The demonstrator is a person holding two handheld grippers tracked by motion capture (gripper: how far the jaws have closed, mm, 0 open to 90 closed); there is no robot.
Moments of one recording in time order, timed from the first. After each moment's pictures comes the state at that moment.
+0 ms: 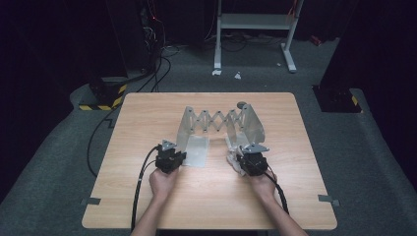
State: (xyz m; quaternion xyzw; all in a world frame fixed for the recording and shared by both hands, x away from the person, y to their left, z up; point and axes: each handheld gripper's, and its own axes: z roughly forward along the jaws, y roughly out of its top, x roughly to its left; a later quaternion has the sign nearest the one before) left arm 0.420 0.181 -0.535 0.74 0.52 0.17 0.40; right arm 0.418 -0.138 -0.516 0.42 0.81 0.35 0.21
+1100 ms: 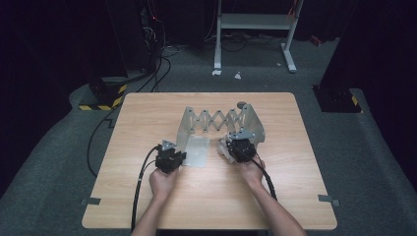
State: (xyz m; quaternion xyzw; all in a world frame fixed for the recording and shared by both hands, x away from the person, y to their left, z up) left arm 0.420 0.181 -0.535 0.74 0.52 0.17 0.40; right arm 0.447 -0.098 -0.489 0.41 0.80 0.36 0.24
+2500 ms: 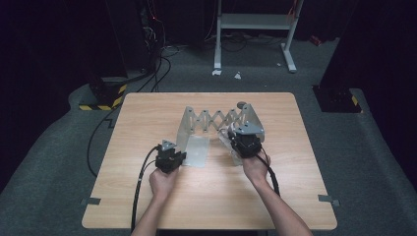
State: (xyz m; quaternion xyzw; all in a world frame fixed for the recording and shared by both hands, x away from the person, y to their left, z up) left arm 0.420 0.181 -0.535 0.74 0.52 0.17 0.40; right arm 0.430 -0.104 -0.433 0.39 0.78 0.41 0.27
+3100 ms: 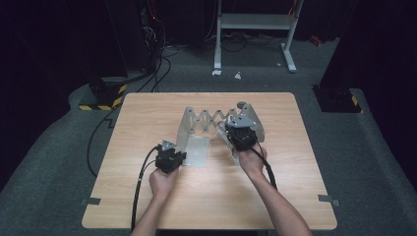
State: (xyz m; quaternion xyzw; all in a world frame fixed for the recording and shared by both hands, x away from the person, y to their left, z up) left arm 0.420 0.181 -0.535 0.74 0.52 0.17 0.40; right arm 0.443 -0.088 -0.419 0.38 0.78 0.39 0.30
